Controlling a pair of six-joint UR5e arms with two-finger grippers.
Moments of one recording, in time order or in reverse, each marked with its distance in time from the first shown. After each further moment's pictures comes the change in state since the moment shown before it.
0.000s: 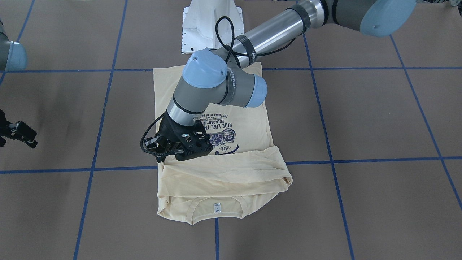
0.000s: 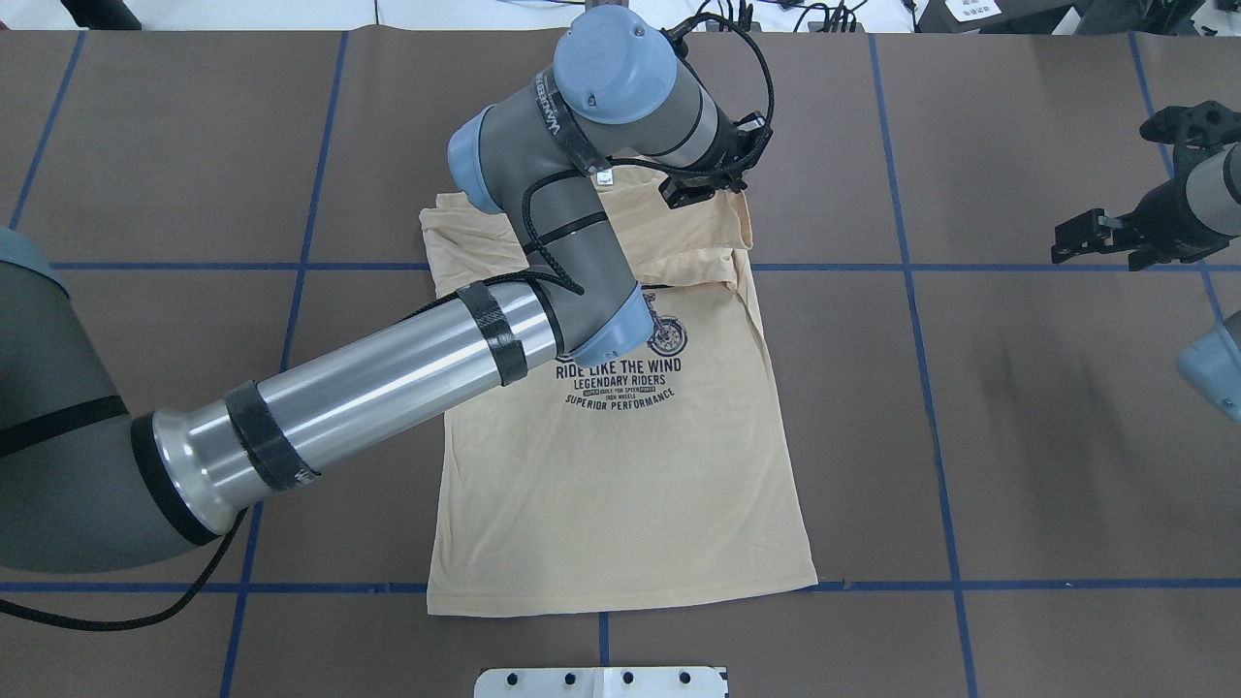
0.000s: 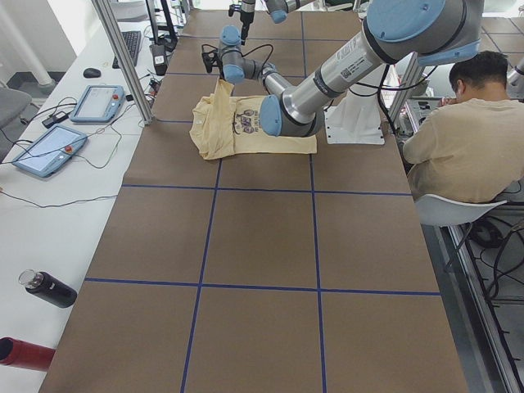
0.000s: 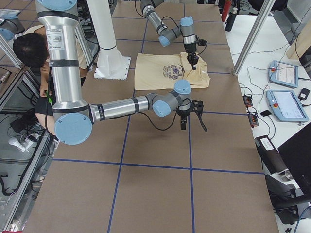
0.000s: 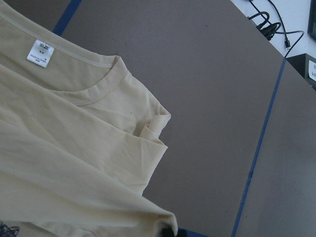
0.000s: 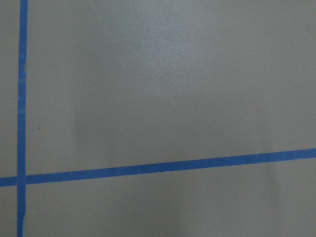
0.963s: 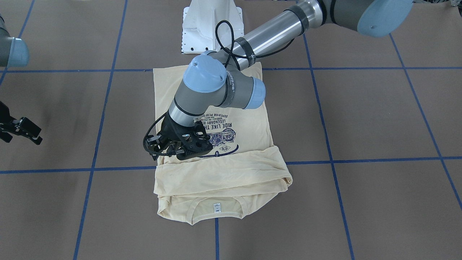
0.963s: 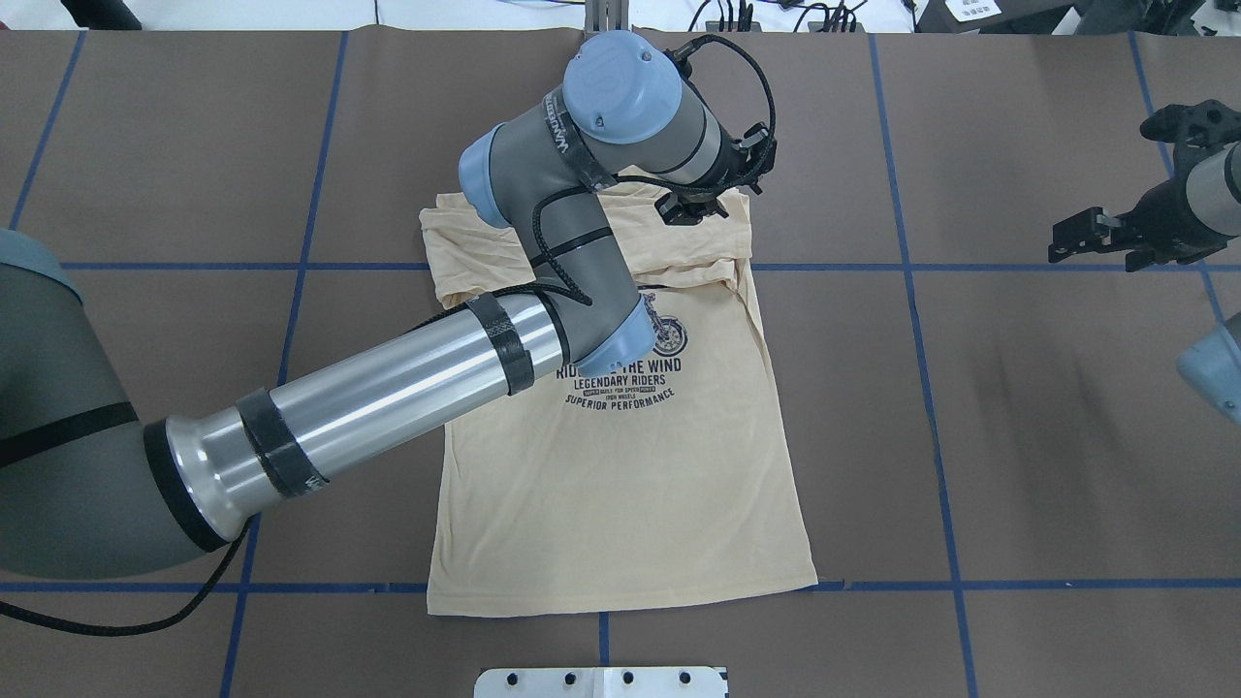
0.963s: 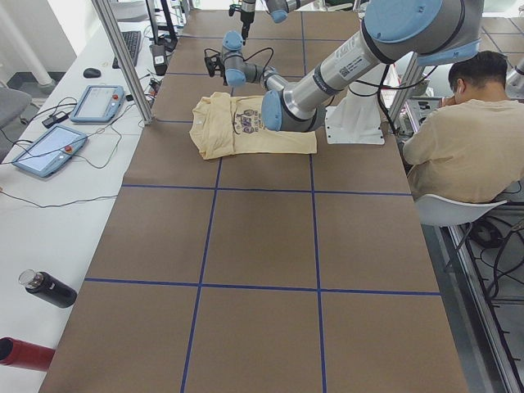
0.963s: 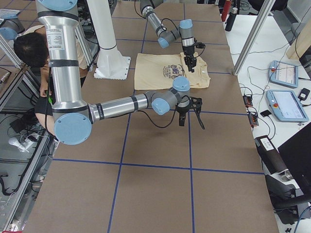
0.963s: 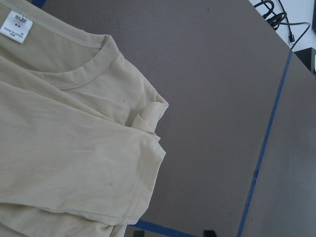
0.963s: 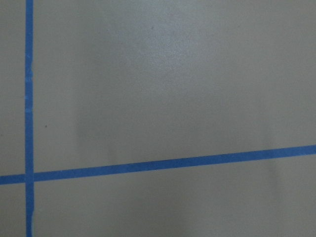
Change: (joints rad) left arm 0.005 0.049 -0.061 0.026 -0.073 -0.003; right arm -0.031 -0.013 0.071 0.005 0.034 0.133
